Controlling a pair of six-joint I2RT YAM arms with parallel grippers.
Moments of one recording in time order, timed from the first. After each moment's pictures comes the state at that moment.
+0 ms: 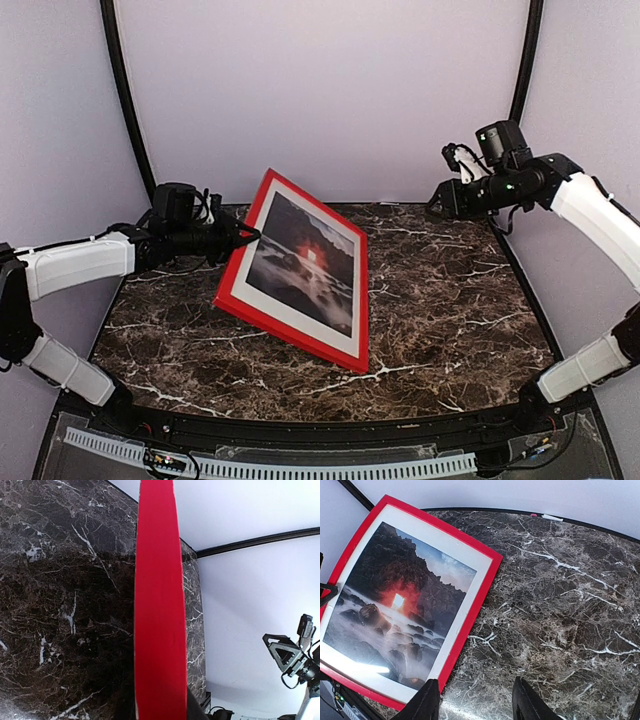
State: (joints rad) left arm -0.47 1.39 0.95 -0.04 0.38 -1.00; right arm 0.44 1.35 1.45 -0.85 -0.16 0.23
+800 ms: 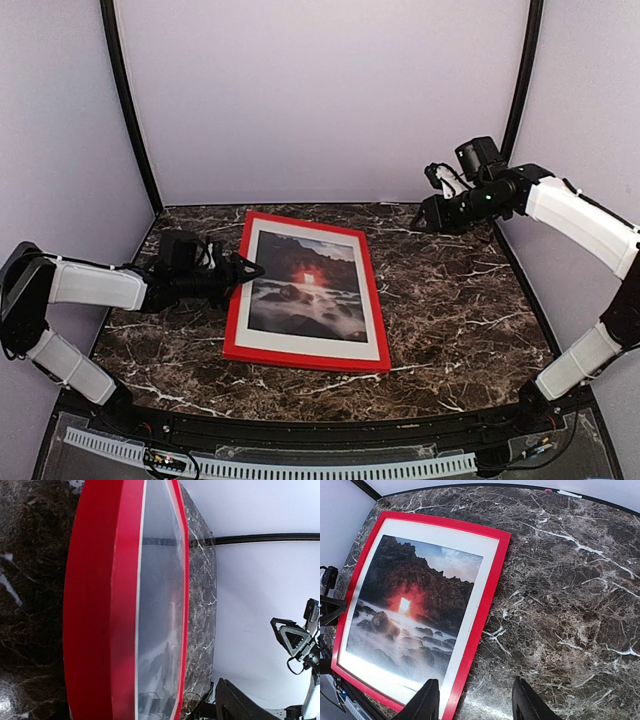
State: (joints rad) left arm -0.47 1.44 0.62 0.30 0.44 -1.10; right arm 0.43 1.46 1.38 -0.77 -0.24 0.24
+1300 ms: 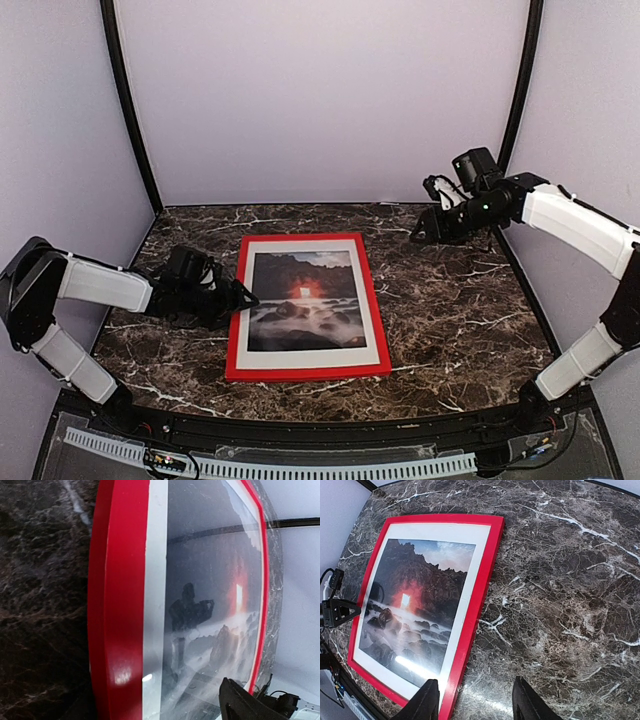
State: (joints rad) left arm -0.48 1.50 0.59 0.11 0.35 -0.90; right arm 0.43 1.46 1.32 -0.75 -0.25 0.24
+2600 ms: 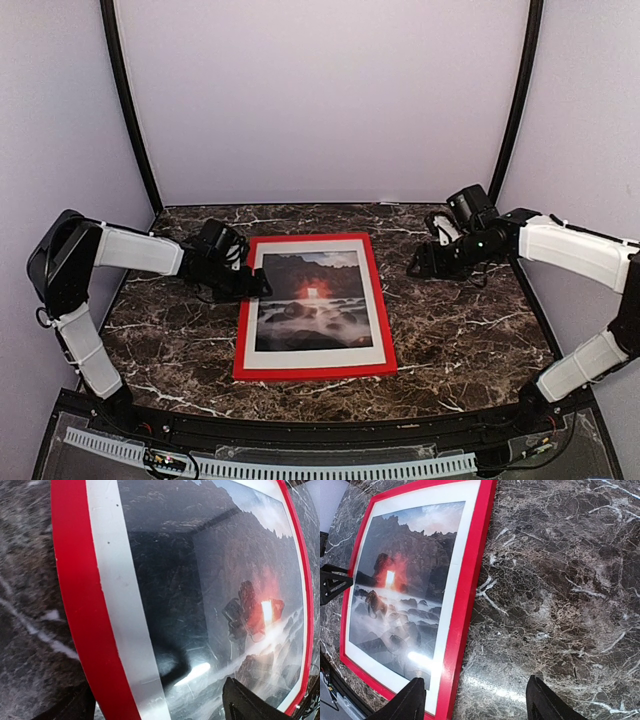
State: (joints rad) left arm -0.49 1.75 0.97 -0.22 0.22 -0.50; right arm 0.48 1.40 1.04 -0.60 -0.21 0.35
